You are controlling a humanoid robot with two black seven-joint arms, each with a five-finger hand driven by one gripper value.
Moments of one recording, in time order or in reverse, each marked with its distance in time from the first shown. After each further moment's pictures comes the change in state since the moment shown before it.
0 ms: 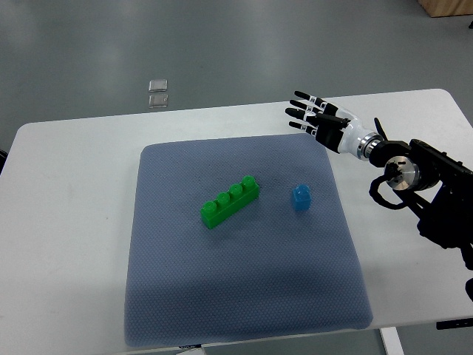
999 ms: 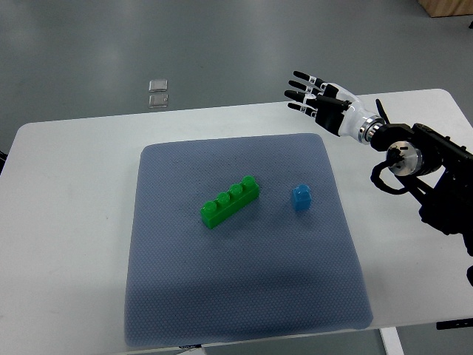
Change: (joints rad) left arm 0.000 0.000 0.009 -0.004 0.000 0.004 0.001; right arm 0.056 -0.015 -0.003 0.004 -0.035 0.013 0.027
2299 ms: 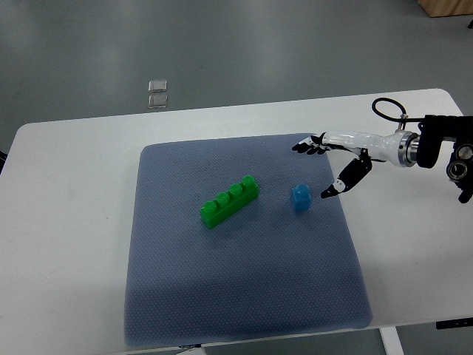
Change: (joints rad) left arm 0.000 0.000 0.000 0.000 0.000 0.000 0.000; right arm 0.147 -0.496 -0.552 0.592 -0.837 -0.032 0.026
